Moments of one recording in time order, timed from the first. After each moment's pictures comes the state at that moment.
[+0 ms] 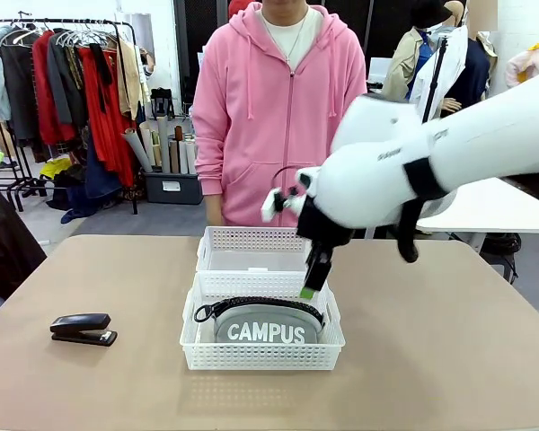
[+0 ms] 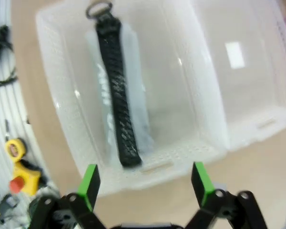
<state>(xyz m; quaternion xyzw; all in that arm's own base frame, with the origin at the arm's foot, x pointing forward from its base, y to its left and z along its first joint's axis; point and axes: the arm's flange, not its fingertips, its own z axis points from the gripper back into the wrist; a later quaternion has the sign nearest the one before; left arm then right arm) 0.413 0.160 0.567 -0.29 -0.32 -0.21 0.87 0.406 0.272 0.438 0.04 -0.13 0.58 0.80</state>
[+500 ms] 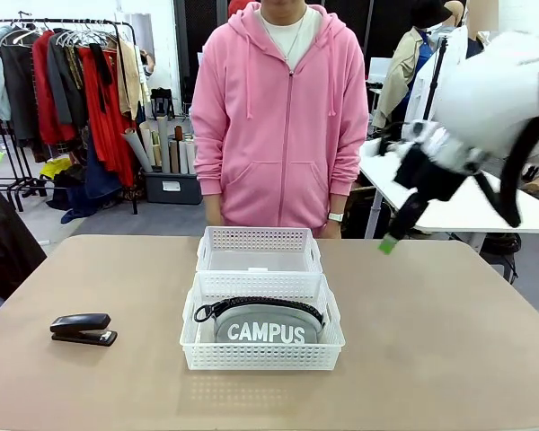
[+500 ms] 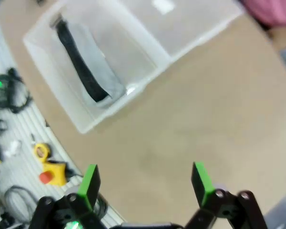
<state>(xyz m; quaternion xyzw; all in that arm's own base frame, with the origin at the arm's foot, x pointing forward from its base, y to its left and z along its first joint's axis) 0.413 0.160 0.567 -0.29 -0.32 -0.21 0.87 0.410 0.108 0.510 0.12 -0.14 0.41 0.89</state>
